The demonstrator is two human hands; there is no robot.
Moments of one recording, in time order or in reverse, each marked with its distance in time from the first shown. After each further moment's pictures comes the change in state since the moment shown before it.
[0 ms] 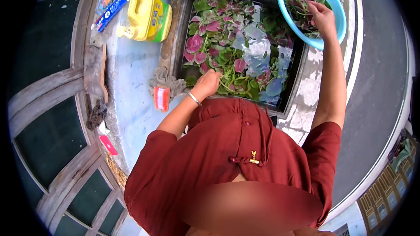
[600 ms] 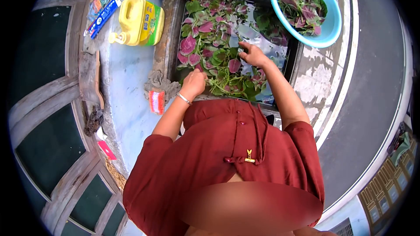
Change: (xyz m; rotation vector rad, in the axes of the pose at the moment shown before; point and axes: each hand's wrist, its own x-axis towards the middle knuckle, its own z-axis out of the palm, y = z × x) left_hand -0.001 -0.013 -0.019 0.196 -0.001 -0.124; right_hand -0.102 0.031 0.217 0.240 -0.629 -0.163
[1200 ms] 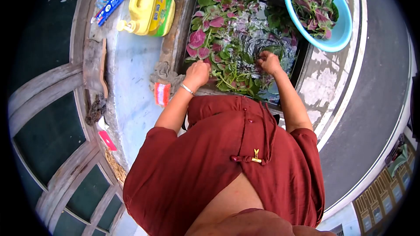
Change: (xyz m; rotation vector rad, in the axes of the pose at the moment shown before) left_hand 0.007 -0.009 -0.013 0.074 -0.024 -0.074; right_hand -0.028 0.039 0.011 -0.167 0.181 0.184
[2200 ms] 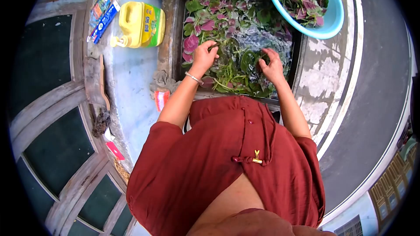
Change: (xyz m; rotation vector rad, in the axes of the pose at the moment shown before) left_hand 0.067 0.036 -0.011 -0.846 0.214 0.018; right_hand -0.061 -0.015 -0.015 0.121 0.446 -0.197
